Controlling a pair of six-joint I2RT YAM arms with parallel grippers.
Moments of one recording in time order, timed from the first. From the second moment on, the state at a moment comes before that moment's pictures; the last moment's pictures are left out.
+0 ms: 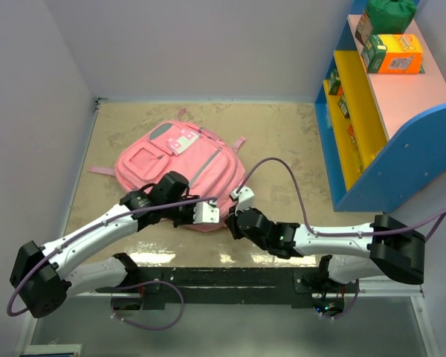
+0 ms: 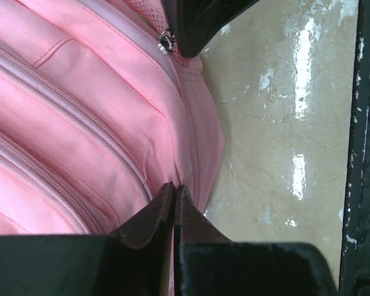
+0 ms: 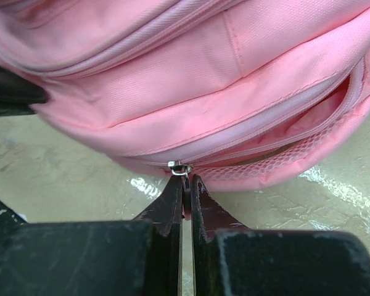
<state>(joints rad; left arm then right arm) -0.75 1.08 0.76 -0.60 0.33 0.81 1.20 1.28 0.53 0.19 0.46 0.52</state>
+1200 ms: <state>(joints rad) -0.75 0.50 0.64 -1.10 0.07 1.34 0.78 1.73 1.03 -0.11 0.42 0.35</state>
